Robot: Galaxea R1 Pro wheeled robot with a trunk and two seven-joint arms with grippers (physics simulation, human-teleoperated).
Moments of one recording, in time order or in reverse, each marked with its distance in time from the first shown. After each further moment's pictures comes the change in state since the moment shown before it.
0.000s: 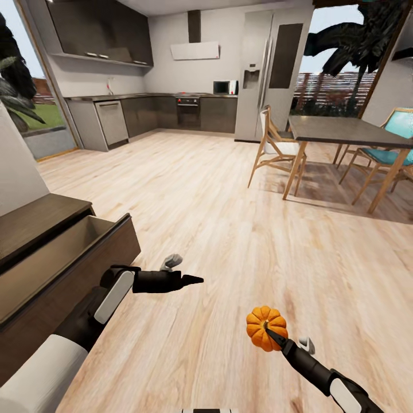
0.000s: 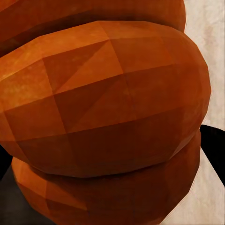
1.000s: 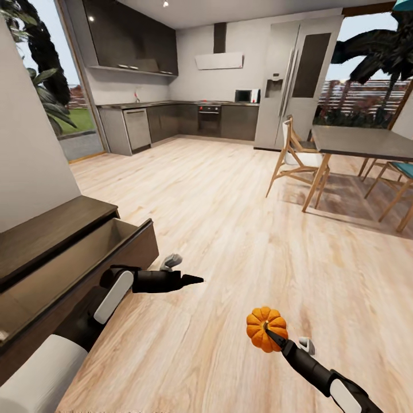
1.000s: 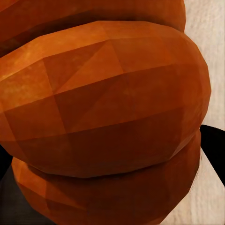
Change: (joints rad) left arm 0.000 0.002 0.000 -0.003 0.000 0.000 0.000; right arm 0.001 0.000 0.001 0.003 0.001 -0.001 0.000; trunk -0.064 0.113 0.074
